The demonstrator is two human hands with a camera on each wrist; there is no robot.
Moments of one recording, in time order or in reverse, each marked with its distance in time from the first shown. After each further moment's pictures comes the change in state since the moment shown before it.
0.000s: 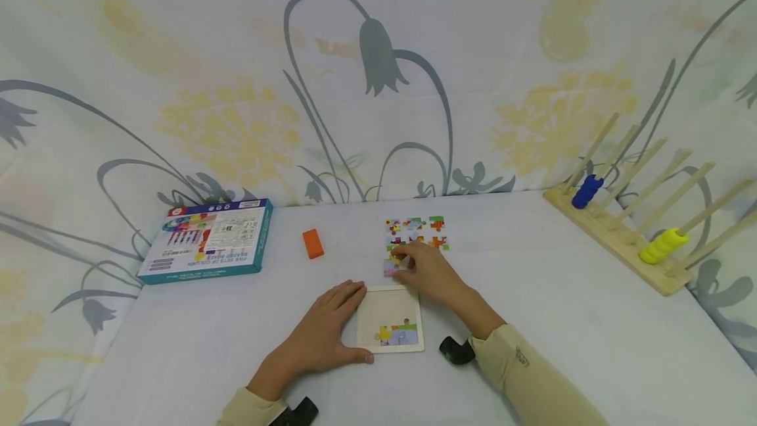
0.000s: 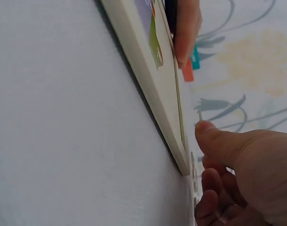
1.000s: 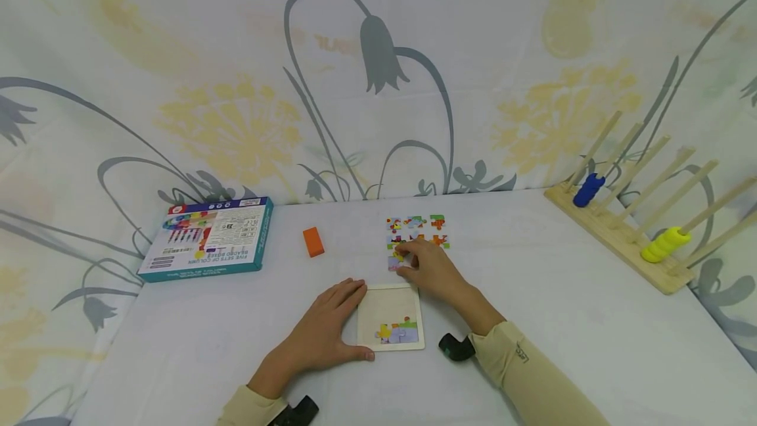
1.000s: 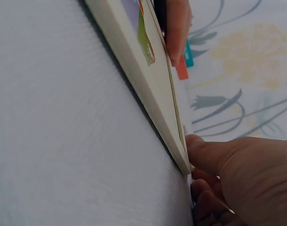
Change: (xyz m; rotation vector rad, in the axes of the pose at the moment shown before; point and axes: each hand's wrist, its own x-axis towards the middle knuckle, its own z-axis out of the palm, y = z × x) left_hand 0.000 0.003 -0.002 0.005 0.007 -0.004; right_hand 0.004 0.011 0.003 0.000 0.025 0.003
